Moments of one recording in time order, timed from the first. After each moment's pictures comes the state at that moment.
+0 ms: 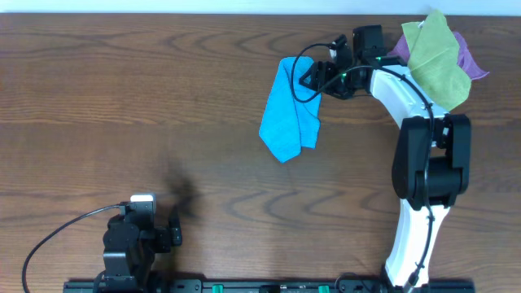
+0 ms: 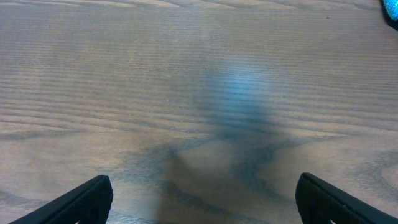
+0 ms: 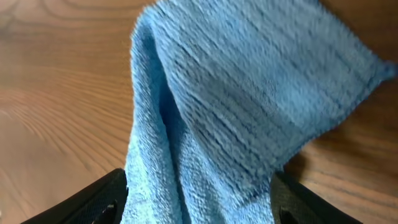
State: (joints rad) left arm -0.02 0.01 0.22 -0.88 -0.01 -0.03; right arm 0.10 2.22 1.66 -0.56 -0.57 0.31
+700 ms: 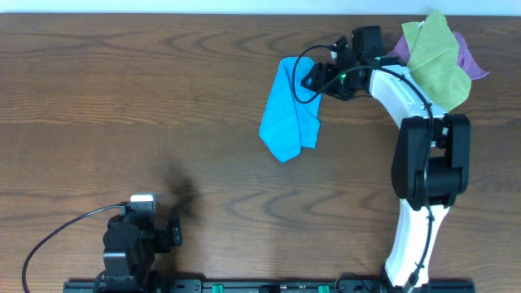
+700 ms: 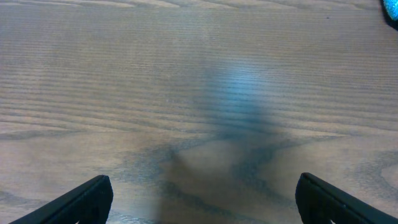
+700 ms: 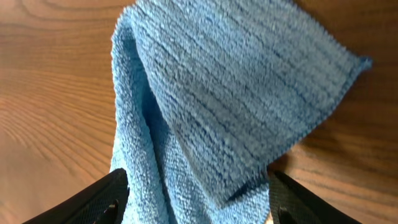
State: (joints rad) left arm -0.02 0.01 0.22 -0.88 -0.01 -0.03; right arm 0.11 2.22 1.66 -0.55 -0.52 0.31
